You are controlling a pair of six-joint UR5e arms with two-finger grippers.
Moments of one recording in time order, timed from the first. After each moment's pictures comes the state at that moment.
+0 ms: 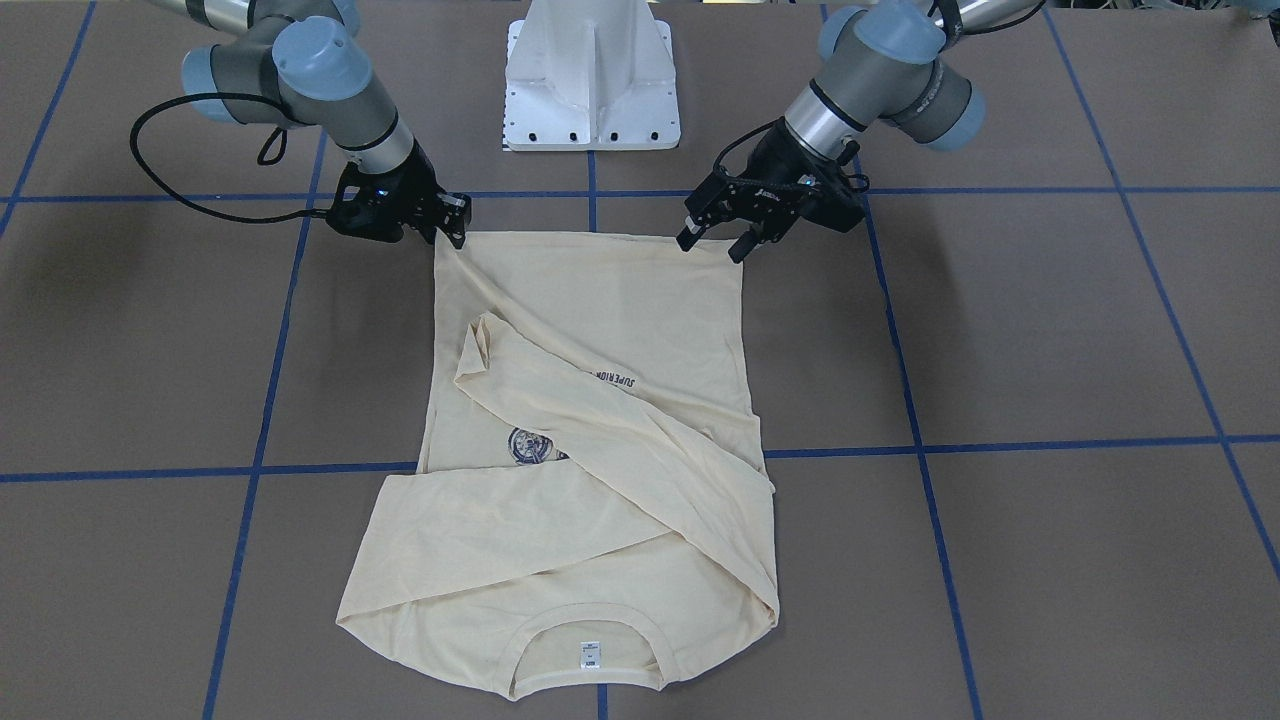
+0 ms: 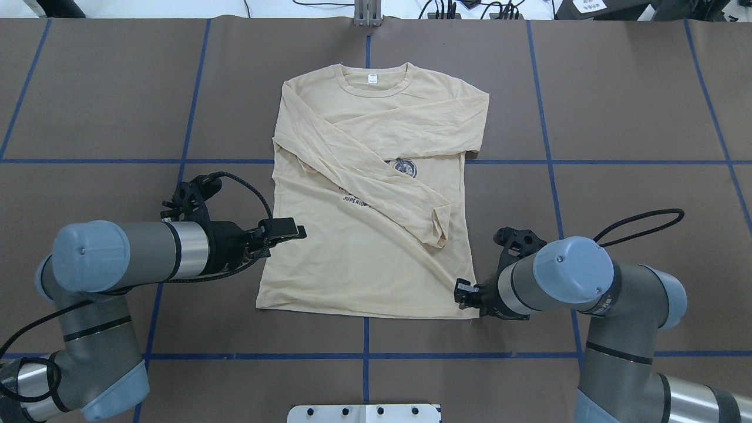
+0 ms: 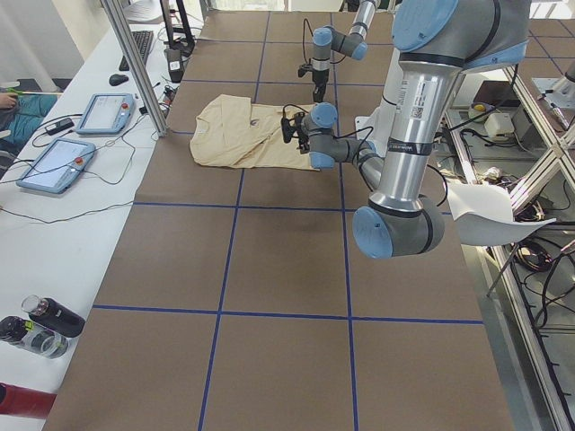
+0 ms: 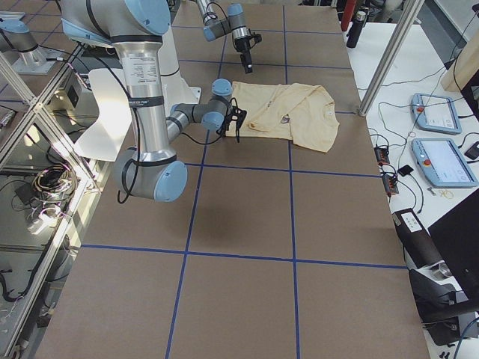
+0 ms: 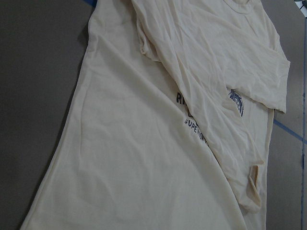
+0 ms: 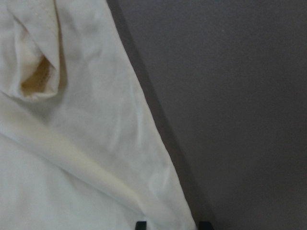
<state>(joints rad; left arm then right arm) -0.44 -1.82 -1.83 -2.48 -1.70 -1.70 0.36 -1.37 1.89 -1.17 1.87 1.68</state>
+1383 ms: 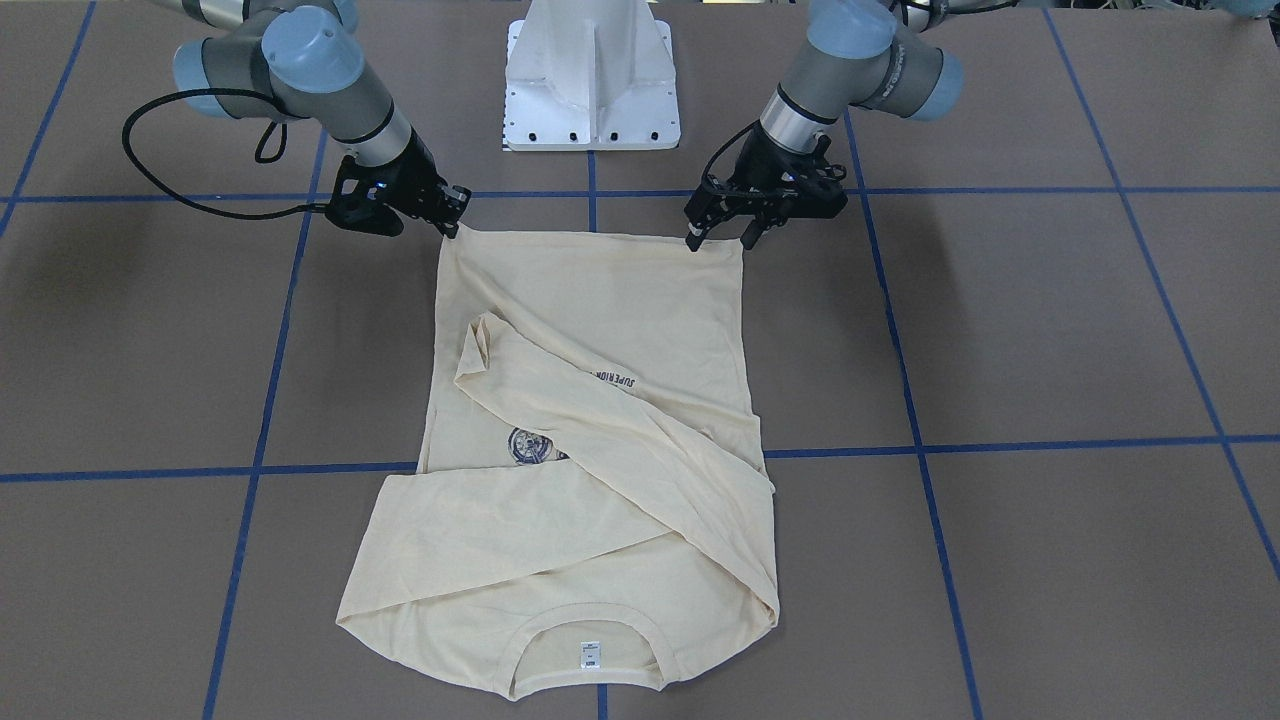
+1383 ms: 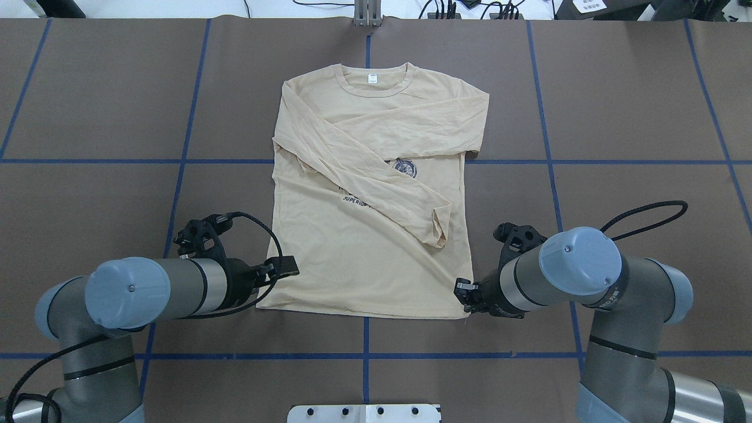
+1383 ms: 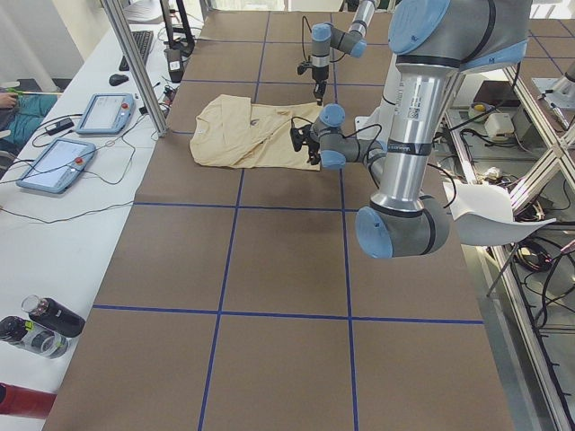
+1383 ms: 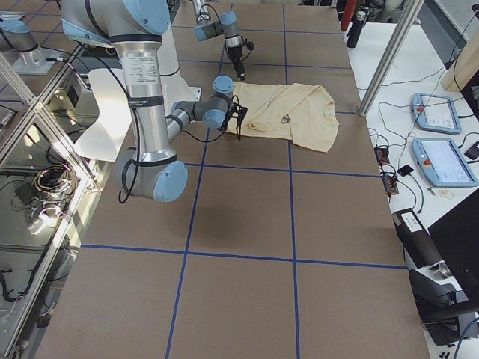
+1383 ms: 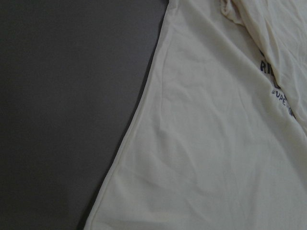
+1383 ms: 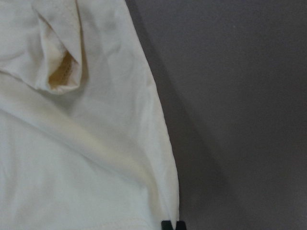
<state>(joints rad) -0.33 -1.81 -1.89 -2.18 -1.62 -1.73 0.38 -1.37 1.91 -1.17 1.92 1.68</state>
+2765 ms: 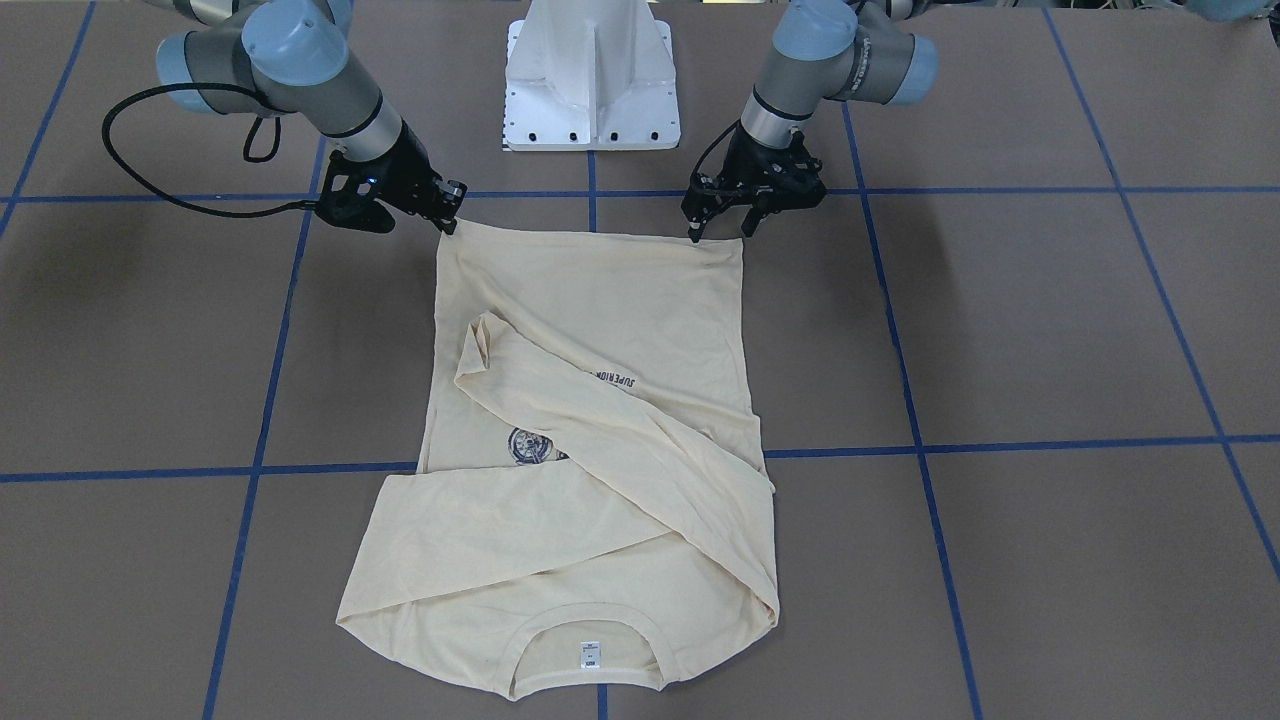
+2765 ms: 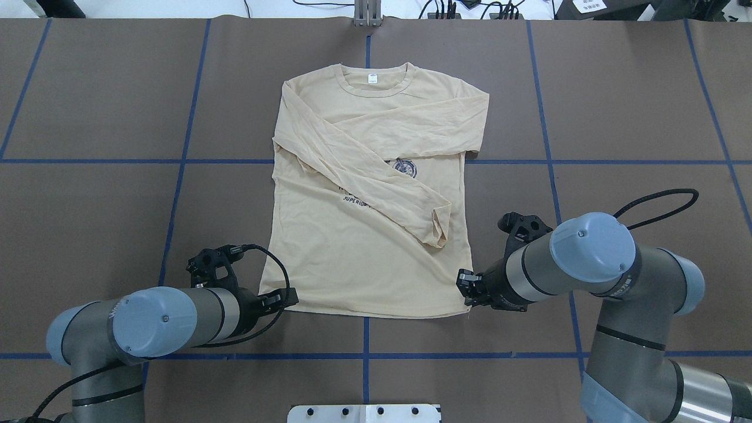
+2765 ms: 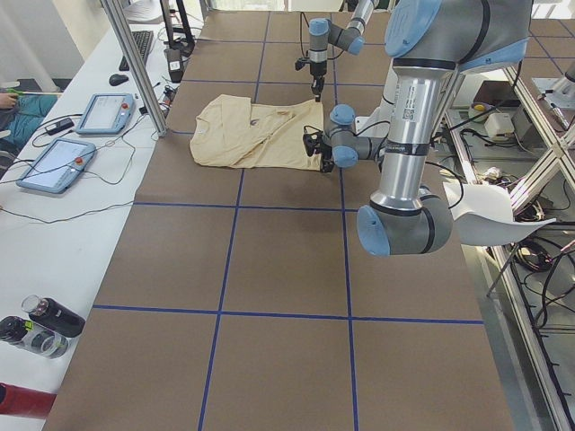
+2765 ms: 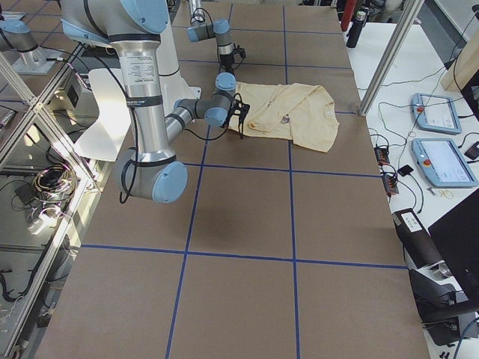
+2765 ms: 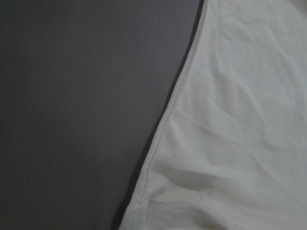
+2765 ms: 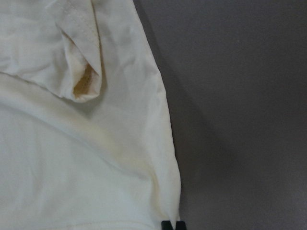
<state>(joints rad) -0.26 -1.81 -1.88 -2.07 -1.59 -1.72 0.42 -1.37 1.94 -1.17 1.96 1.68</state>
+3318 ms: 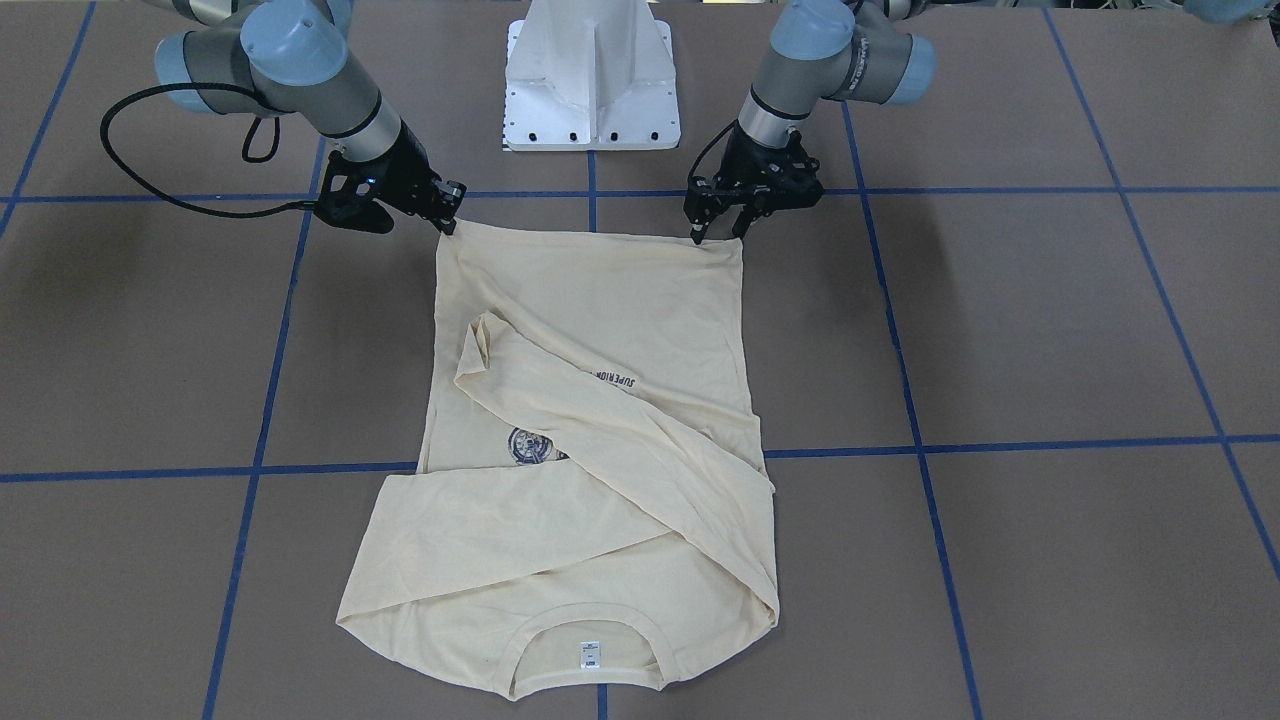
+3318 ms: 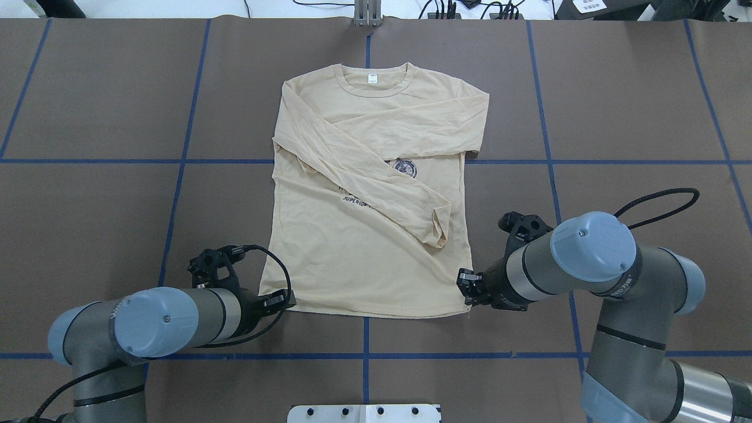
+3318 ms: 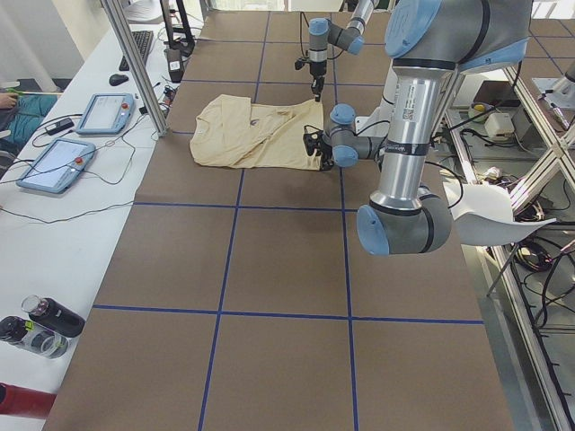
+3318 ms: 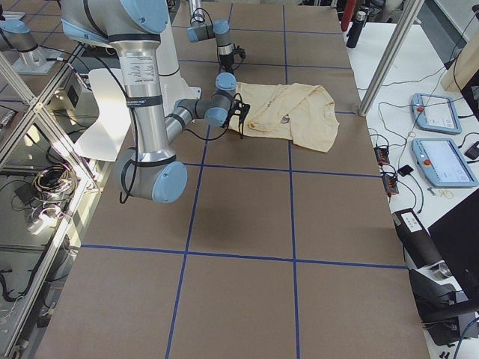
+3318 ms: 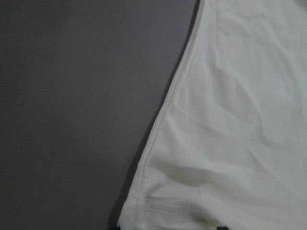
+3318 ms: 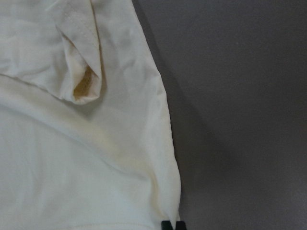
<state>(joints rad) -0.26 -1.82 -1.88 -2.06 -1.59 -1.72 0.42 -1.37 1.94 -1.17 1.96 1.68</state>
